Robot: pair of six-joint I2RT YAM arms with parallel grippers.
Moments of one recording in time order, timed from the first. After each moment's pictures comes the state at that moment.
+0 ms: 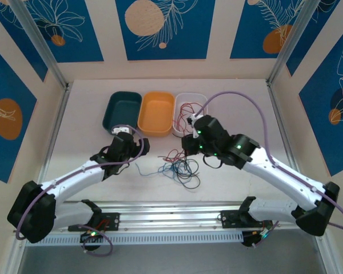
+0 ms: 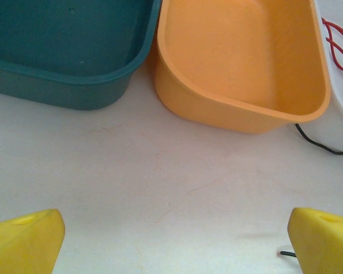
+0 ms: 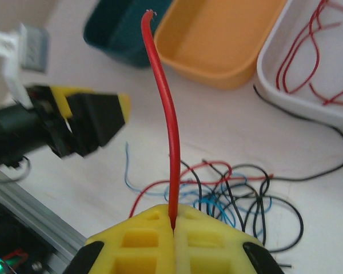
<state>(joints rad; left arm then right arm) -0.60 1.18 0.59 -0.11 -0.25 -0.62 0.86 1.11 1.14 -0.73 0.06 0.56</state>
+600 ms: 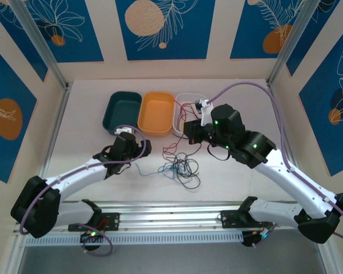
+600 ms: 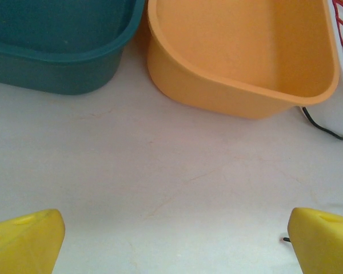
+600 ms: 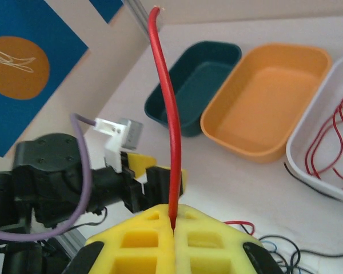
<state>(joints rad) -0.60 1.23 0.59 -0.10 -0.21 -0.62 0.80 1.07 1.24 -0.61 -0.03 0.49</state>
